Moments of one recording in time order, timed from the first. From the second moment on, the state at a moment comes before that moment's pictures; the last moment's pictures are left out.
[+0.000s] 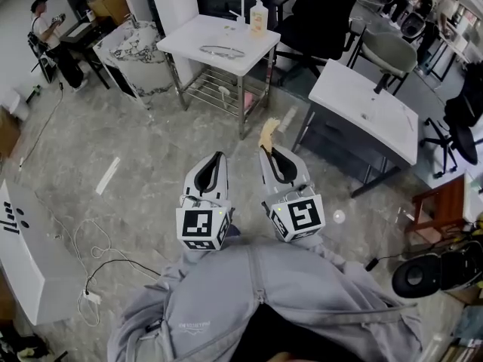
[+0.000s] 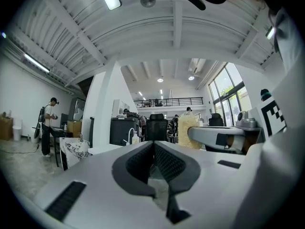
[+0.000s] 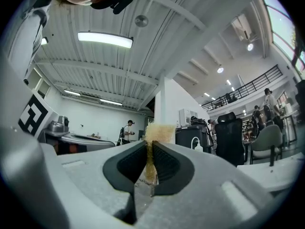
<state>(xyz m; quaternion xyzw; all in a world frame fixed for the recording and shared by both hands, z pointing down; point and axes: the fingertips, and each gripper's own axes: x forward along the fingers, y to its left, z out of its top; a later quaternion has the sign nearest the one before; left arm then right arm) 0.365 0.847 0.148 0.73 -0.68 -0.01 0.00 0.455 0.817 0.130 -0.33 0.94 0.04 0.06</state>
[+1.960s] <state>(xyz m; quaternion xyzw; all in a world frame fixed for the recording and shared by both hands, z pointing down) 0.077 0.473 0.180 0.75 -0.66 -0.01 0.04 0.179 0.428 0.154 -0.37 0.93 0.03 0.03</state>
